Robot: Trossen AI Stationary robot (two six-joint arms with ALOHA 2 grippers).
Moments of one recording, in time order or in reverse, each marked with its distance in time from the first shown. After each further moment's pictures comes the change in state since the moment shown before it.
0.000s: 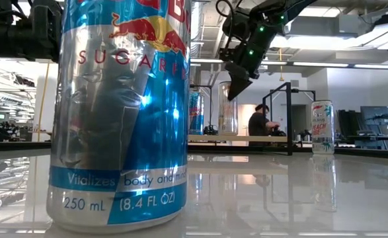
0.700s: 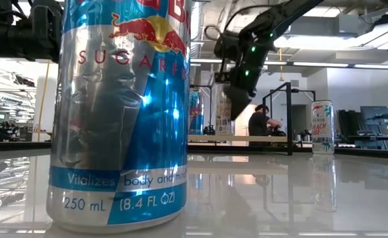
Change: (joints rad) left arm 0.000 0.000 0.000 -0.003 0.001 0.000; right arm 0.008 0.140 0.000 -0.033 0.041 -0.023
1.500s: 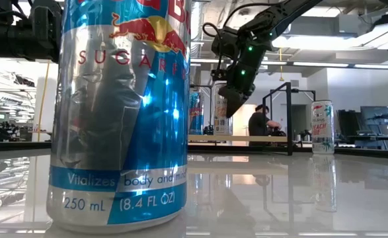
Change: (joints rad) left arm 0.000 0.000 0.000 -0.001 -0.004 0.008; right arm 0.016 -0.002 0.001 0.069 0.085 0.026
